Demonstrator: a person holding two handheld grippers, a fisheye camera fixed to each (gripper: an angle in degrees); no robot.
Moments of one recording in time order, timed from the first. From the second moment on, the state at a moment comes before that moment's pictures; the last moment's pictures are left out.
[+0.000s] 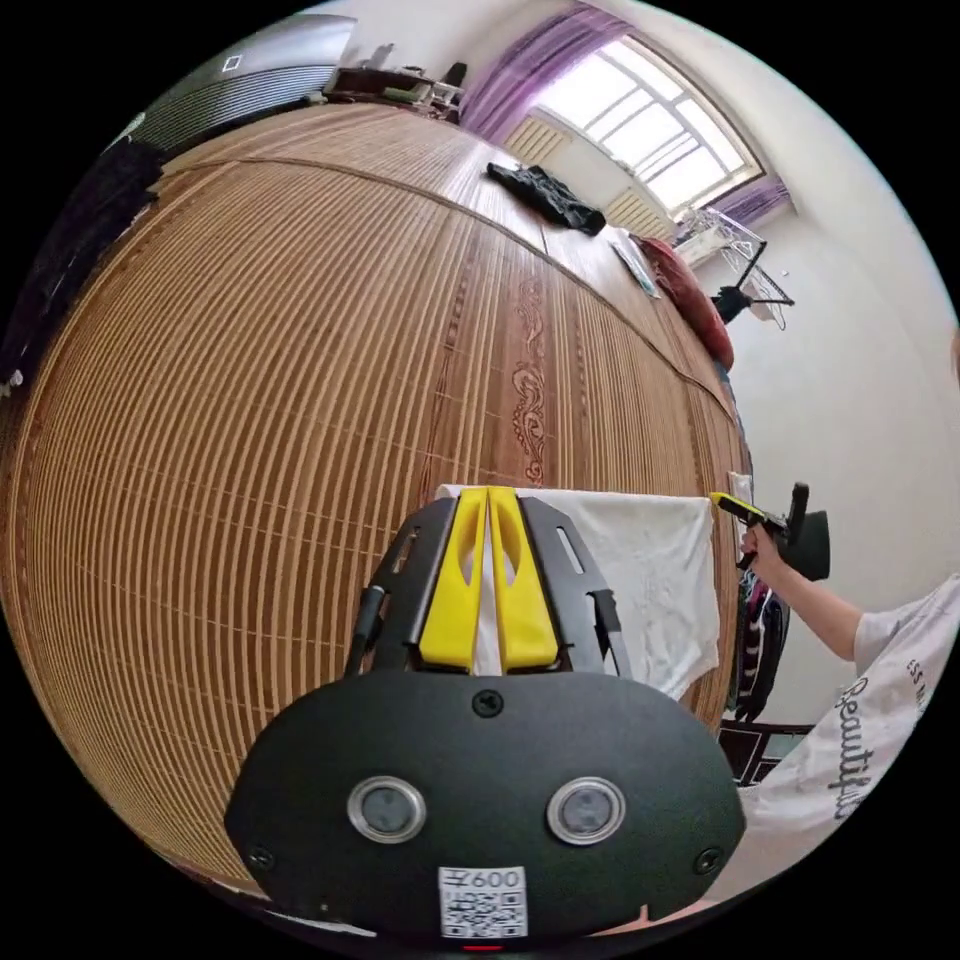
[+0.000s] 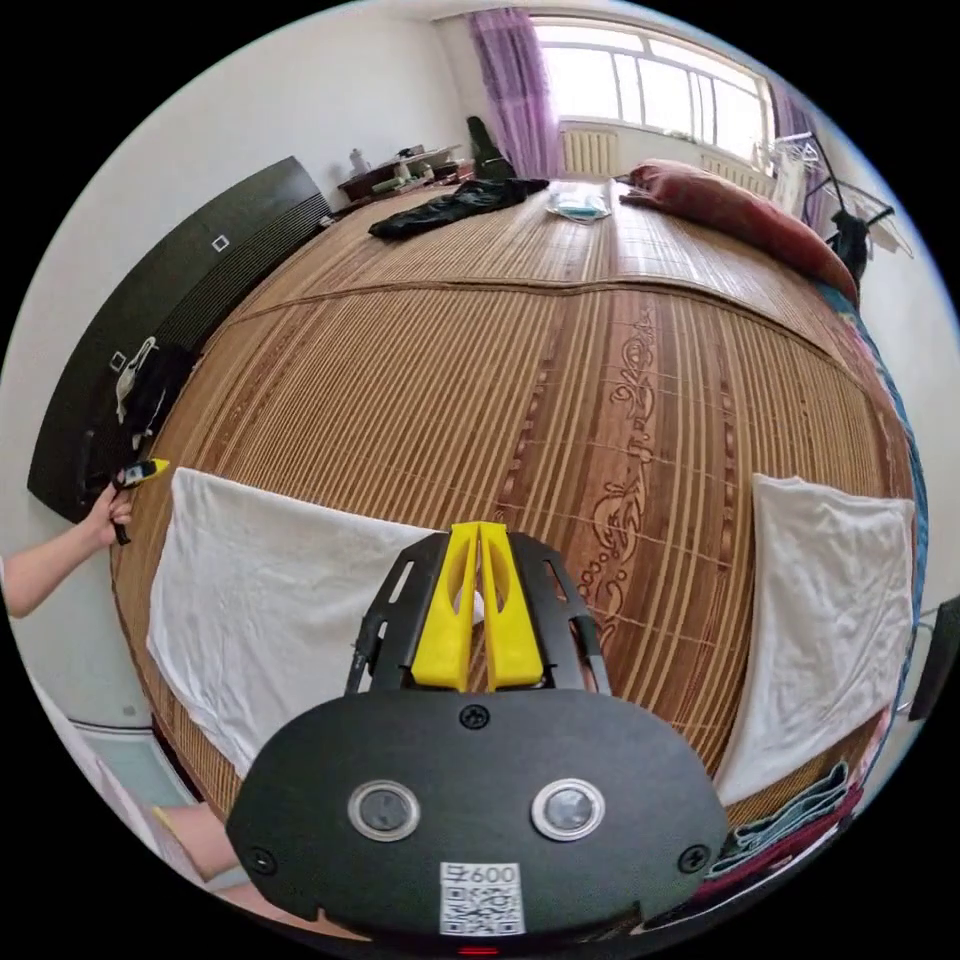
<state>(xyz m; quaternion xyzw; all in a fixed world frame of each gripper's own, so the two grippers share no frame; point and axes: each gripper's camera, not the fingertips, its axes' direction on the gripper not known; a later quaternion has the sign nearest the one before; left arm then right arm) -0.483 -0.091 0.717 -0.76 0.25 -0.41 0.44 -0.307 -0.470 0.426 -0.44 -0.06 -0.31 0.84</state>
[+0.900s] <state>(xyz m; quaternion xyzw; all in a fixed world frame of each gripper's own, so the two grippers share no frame) -0.623 -0.093 0.521 -0.77 0.37 -0.46 0.24 -0.529 -0.183 0.258 -0.45 -0.33 -0.37 0.74</state>
